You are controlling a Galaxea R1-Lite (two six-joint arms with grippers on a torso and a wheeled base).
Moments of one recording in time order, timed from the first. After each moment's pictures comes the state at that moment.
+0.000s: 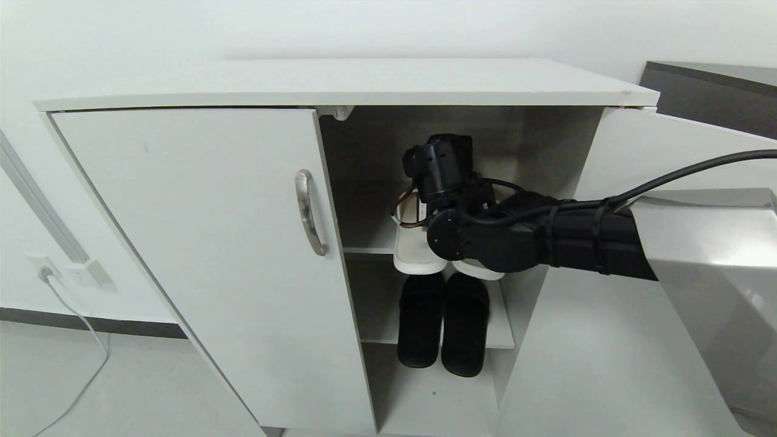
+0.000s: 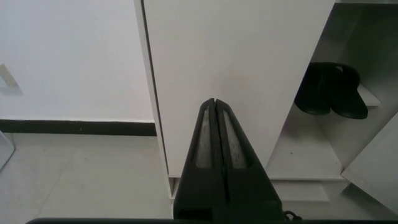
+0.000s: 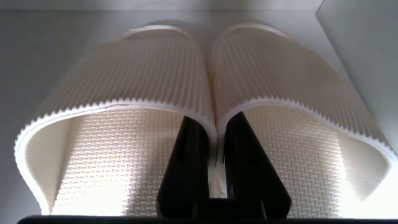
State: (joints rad) left arm 0.00 0.00 0.00 0.00 0.00 -0.01; right arm 0.79 2.27 -2.00 0.02 -0.88 0.28
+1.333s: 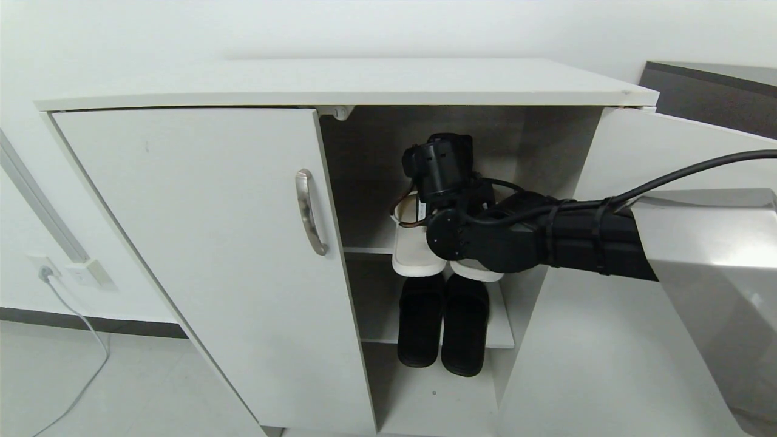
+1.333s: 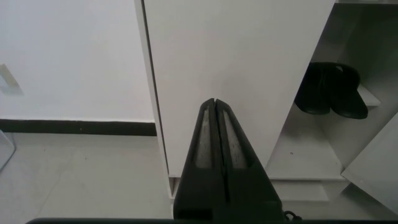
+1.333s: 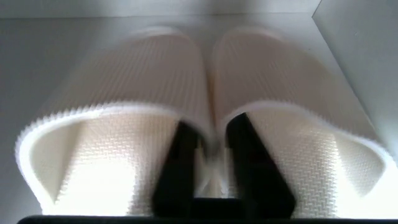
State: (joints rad) left arm 0.00 0.00 0.00 0.00 0.00 -0.01; right arm 0.79 2.27 -2.00 0.02 -0.88 0.28
